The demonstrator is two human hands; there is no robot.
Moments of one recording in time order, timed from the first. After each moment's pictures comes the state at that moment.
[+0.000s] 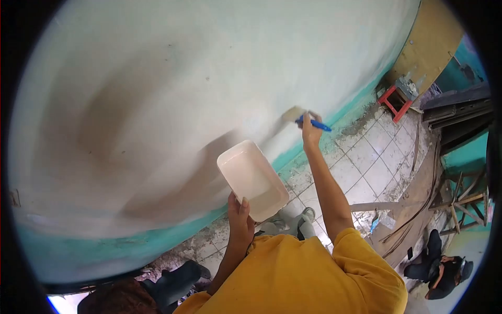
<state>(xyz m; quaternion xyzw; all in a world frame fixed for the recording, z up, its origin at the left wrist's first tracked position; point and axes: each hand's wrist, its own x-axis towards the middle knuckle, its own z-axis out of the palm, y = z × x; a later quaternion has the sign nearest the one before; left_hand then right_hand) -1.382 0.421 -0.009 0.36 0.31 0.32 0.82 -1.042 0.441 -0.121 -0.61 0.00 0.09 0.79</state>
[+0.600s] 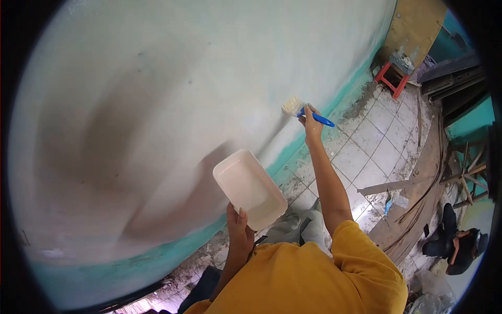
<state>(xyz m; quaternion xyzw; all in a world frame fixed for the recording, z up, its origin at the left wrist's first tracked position) -1.412 0.446 -0.022 0.40 0.30 0.28 0.82 -1.043 0.438 -0.139 -0.51 0.05 0.12 0.85</state>
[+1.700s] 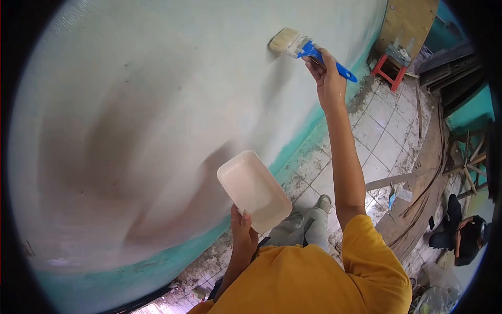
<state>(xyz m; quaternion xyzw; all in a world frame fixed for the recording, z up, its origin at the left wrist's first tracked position) -1.409 0.444 -0.025 0.38 0.29 0.23 0.85 -1.012 0.408 0.050 -0.34 -0.12 0.09 0.93</state>
